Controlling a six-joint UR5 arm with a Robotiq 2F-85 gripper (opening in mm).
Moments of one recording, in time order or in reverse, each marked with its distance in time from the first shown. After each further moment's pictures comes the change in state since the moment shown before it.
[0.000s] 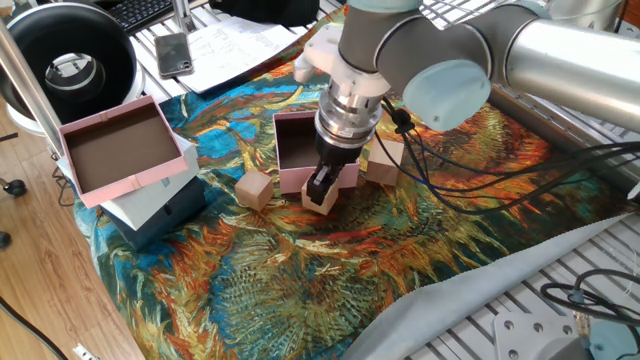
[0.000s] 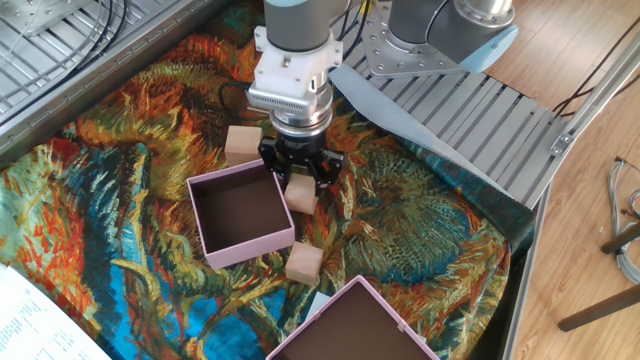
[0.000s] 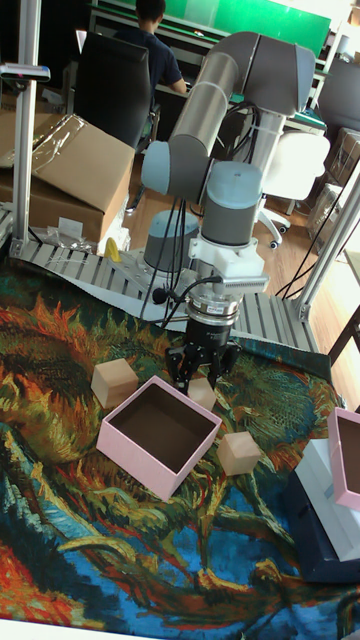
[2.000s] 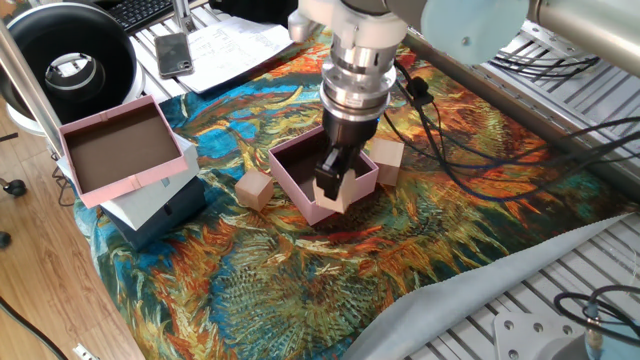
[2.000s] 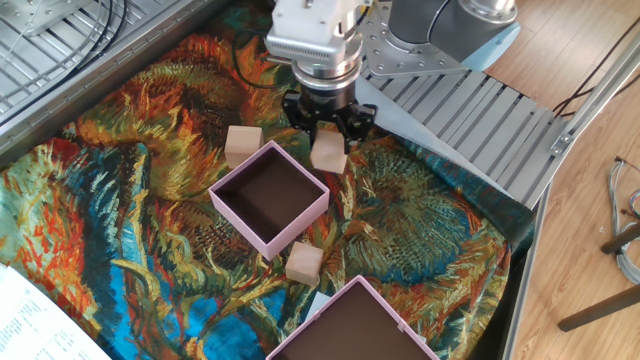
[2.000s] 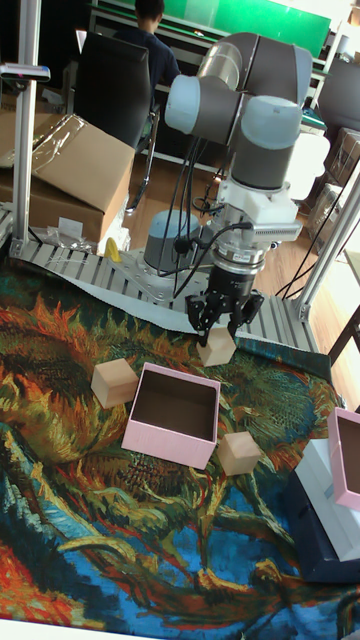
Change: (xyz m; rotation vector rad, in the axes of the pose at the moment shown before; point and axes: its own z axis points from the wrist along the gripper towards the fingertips) arm 0.039 0.041 -0.084 -0.023 0.139 0.015
